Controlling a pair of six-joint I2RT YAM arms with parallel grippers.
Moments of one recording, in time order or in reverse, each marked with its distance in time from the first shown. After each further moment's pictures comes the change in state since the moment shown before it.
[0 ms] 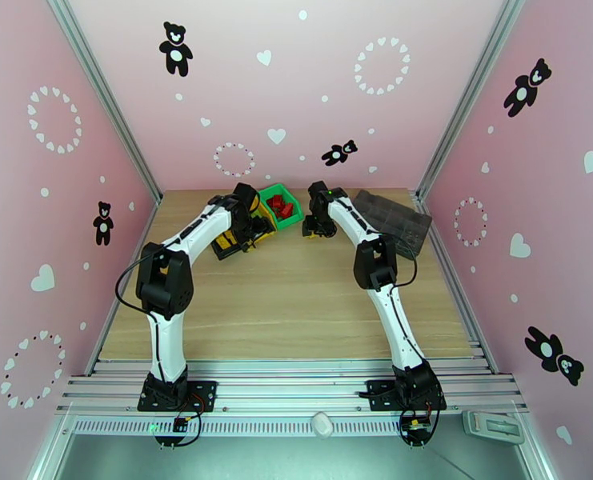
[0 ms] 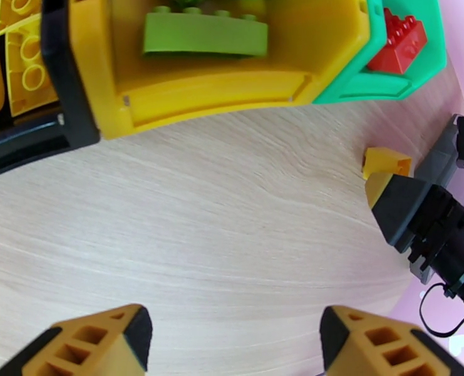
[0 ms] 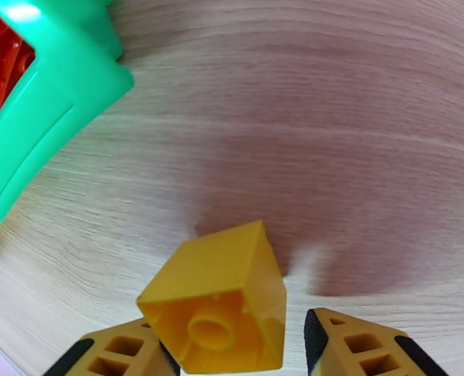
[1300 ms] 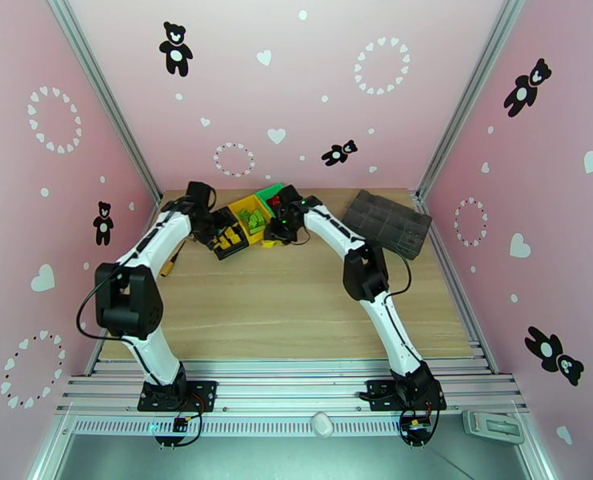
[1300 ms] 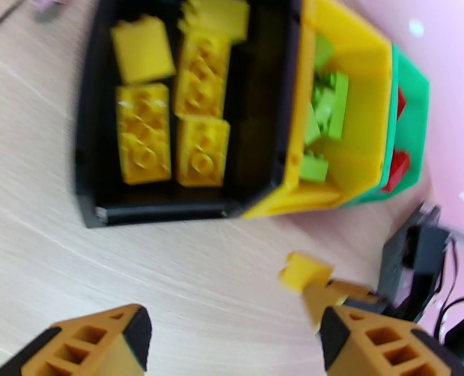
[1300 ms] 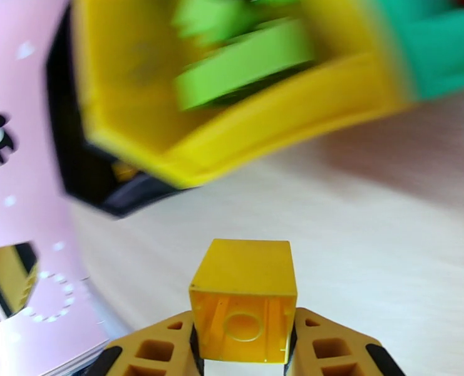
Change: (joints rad) left arm 0.270 -0.288 -0.290 0.135 -0.032 -0.031; right arm 0.236 -0.119 -0.145 0.285 -0.431 0.359
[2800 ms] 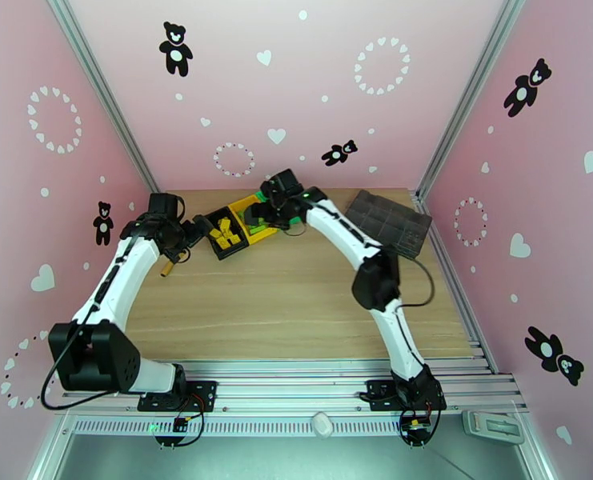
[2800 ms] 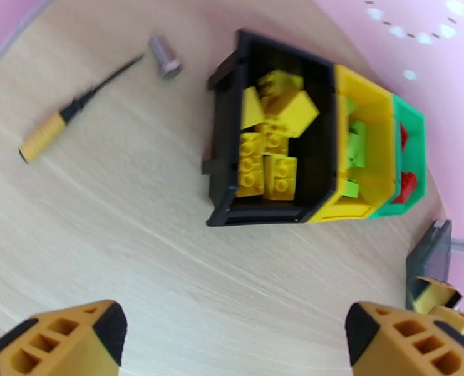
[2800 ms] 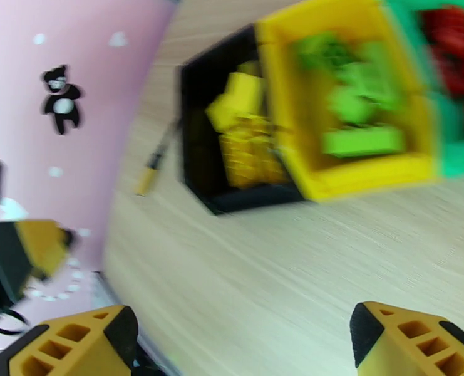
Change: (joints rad) left arm 0.039 -0.367 -0.179 -0.053 -0.196 0.221; right arm -0.001 -0.314 -0.178 0.006 0.196 -0.210
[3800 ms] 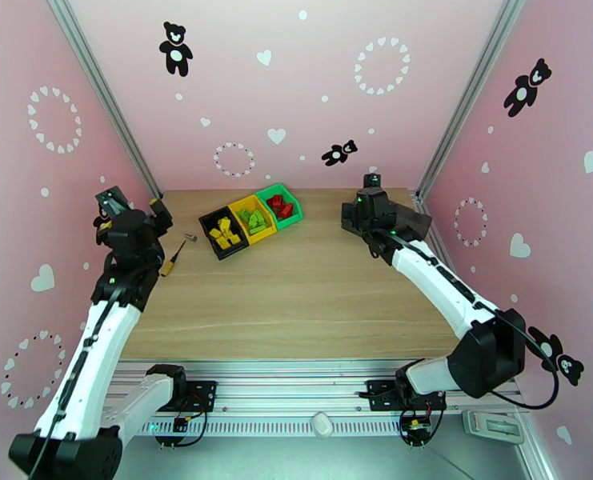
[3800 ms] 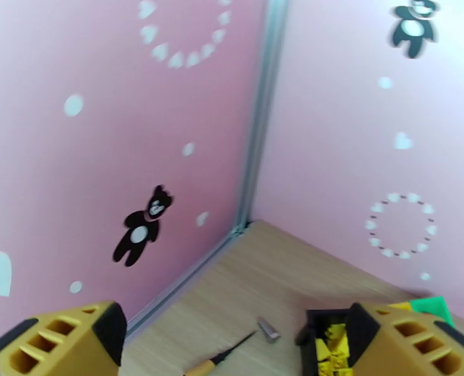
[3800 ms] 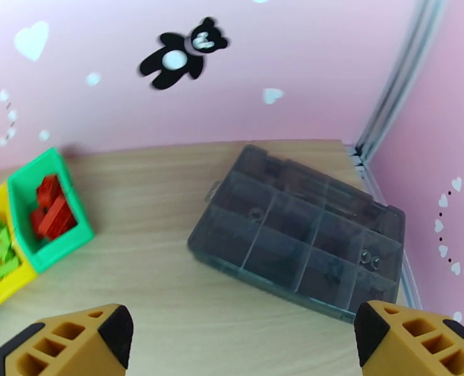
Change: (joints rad) left arm 0.016 -0.362 -0.256 0.569 -0.683 0.426; right arm -0.259 -0.759 -0.970 0.613 0.853 -0.268
